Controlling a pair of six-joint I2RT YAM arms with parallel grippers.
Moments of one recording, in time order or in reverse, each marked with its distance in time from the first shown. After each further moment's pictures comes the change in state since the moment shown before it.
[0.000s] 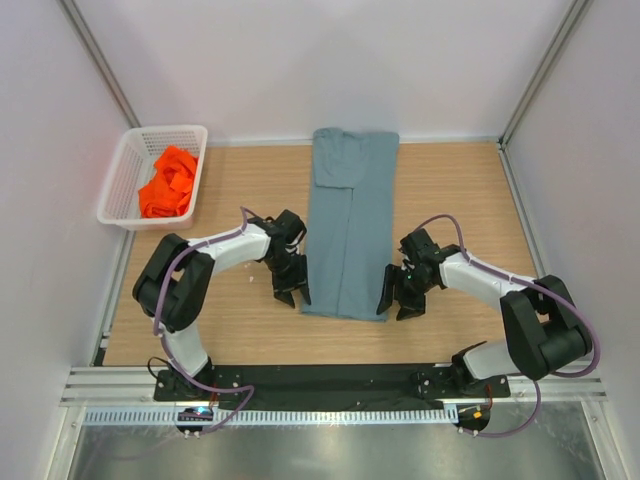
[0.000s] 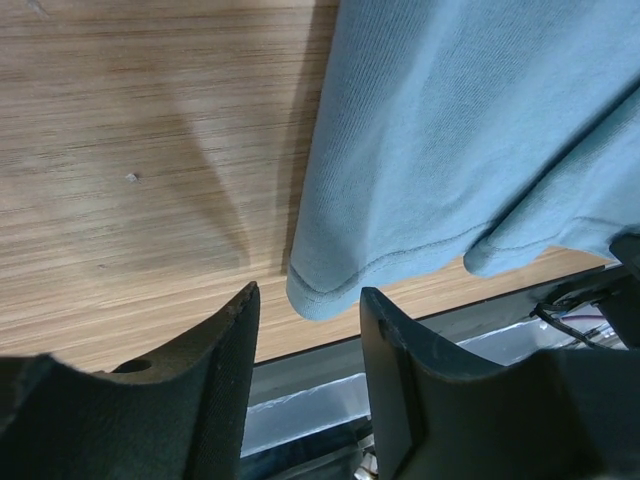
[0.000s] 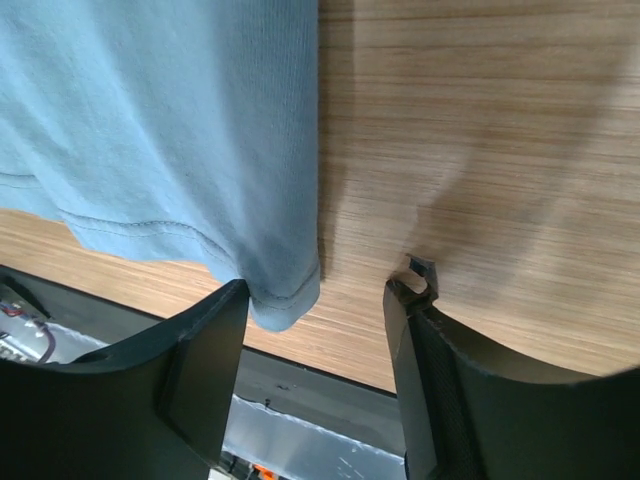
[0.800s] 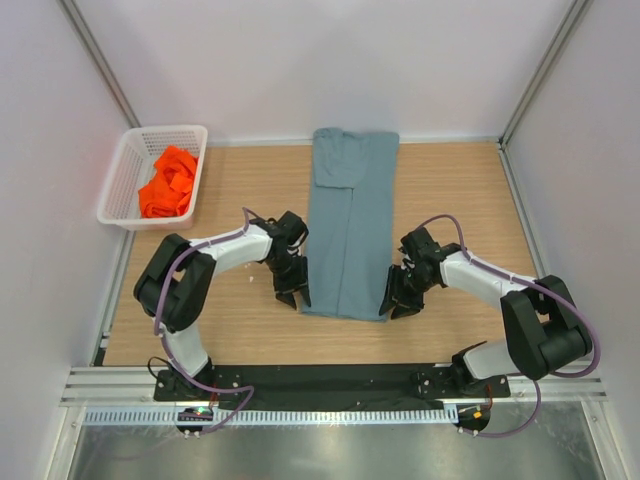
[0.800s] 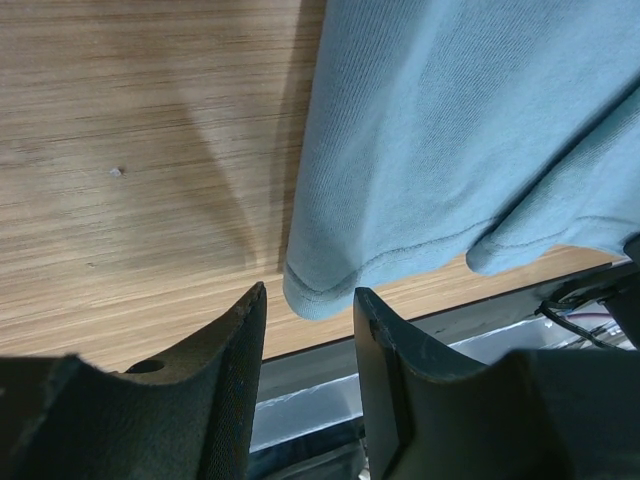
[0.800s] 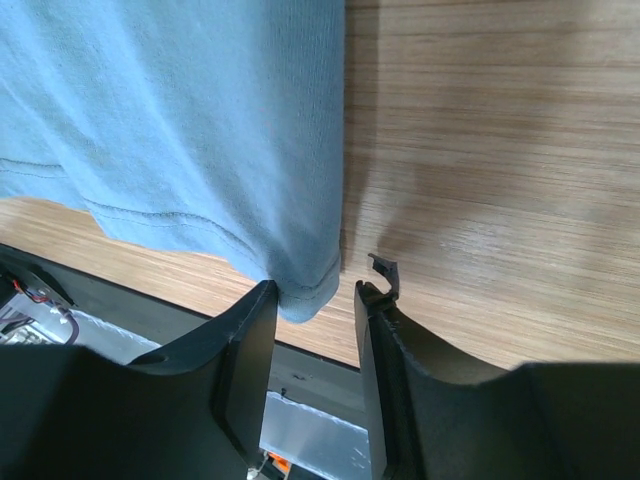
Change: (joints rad) left arm -0.015 0.003 -0.001 -0.002 -0.001 -0.003; right arm -0.014 0.000 0.006 -0.006 -0.050 0.017
